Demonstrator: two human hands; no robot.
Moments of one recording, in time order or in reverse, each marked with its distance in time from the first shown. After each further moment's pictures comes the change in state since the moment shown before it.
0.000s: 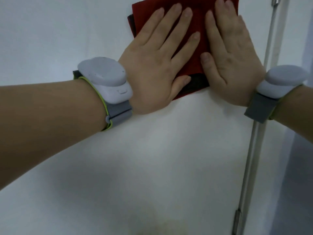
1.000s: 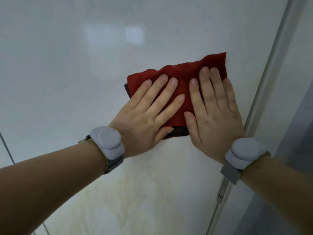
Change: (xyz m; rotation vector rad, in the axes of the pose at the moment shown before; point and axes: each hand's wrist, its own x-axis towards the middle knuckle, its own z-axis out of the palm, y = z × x) left_hand -0.125 0.154 -0.009 -0.048 -0.265 -0.060; right_hand -0.182 -0.082 0.008 0.143 -0.145 0.077
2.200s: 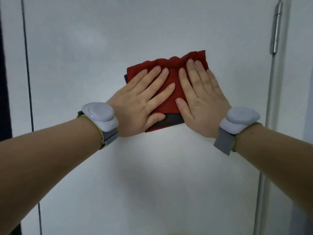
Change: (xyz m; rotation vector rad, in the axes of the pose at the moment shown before) left_hand 0.087 -0.201 -0.065 0.123 0.120 0.128; right_hand 0.209 0.003 -0.038 -0.060 0.164 -0.021
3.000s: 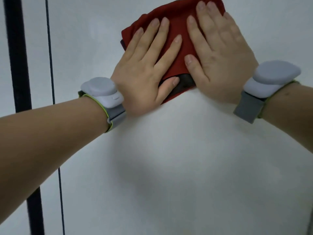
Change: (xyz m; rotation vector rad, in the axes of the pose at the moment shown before) left_hand -0.027 -0.054 0.002 -0.013 0.077 -0.264; right_hand 0.085 -0.036 0.020 -0.094 0.153 -0.105
